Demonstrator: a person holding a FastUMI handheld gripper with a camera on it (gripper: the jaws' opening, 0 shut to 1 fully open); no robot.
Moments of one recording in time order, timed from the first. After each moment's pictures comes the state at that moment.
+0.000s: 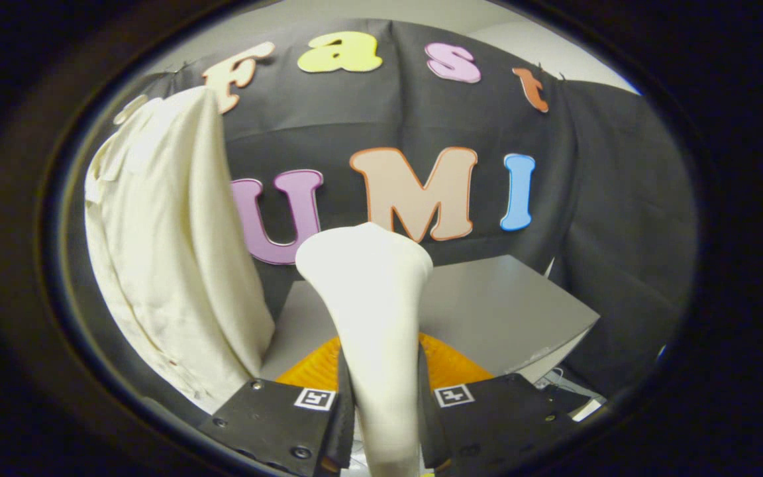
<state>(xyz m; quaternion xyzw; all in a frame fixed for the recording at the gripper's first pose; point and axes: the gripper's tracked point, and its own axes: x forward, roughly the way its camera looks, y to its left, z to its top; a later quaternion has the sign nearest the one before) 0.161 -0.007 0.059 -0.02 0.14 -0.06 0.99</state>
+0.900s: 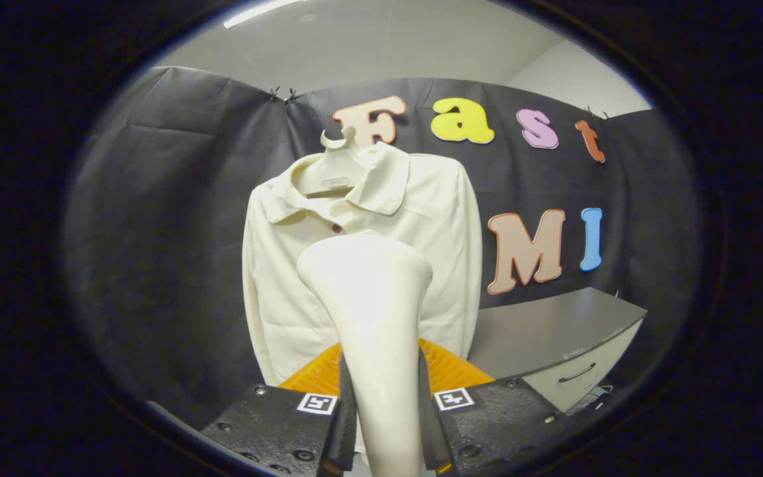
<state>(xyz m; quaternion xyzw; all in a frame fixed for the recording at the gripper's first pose) 0.054 0.245 0.038 -0.02 0.04 0.10 0.99</state>
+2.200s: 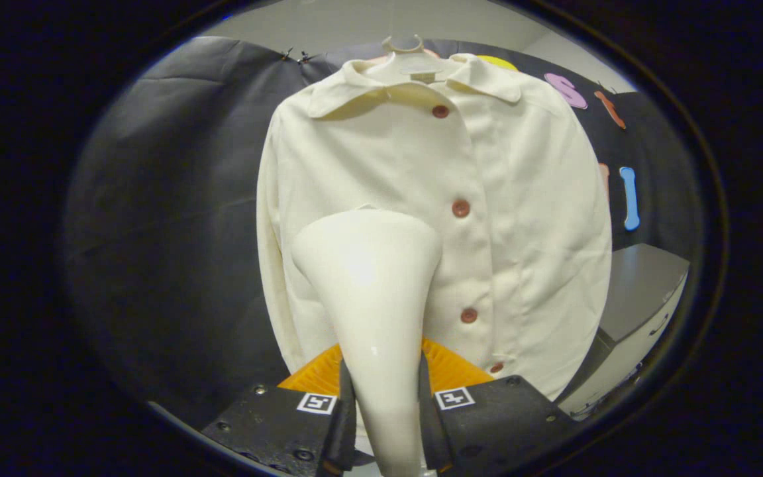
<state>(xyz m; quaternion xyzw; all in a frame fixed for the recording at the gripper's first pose) 0.153 0.388 -0.065 -0.01 0.10 0.11 0.99</state>
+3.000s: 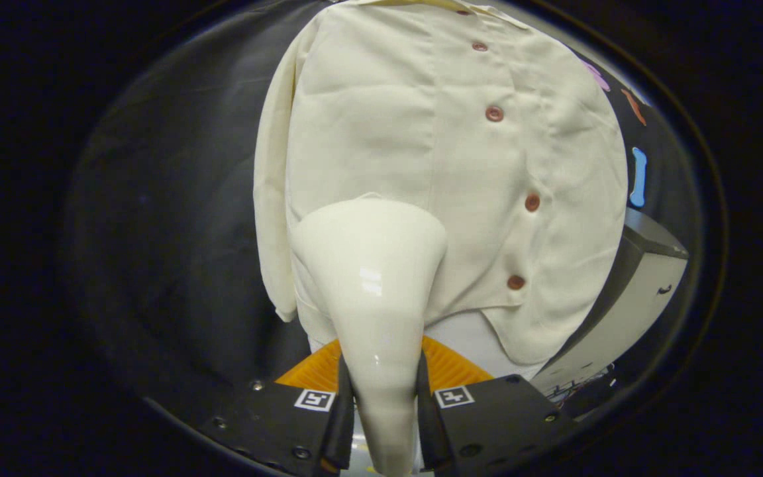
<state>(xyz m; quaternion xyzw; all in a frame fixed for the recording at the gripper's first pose) 0.134 0.352 -0.239 -0.09 0.24 0.08 0.96</state>
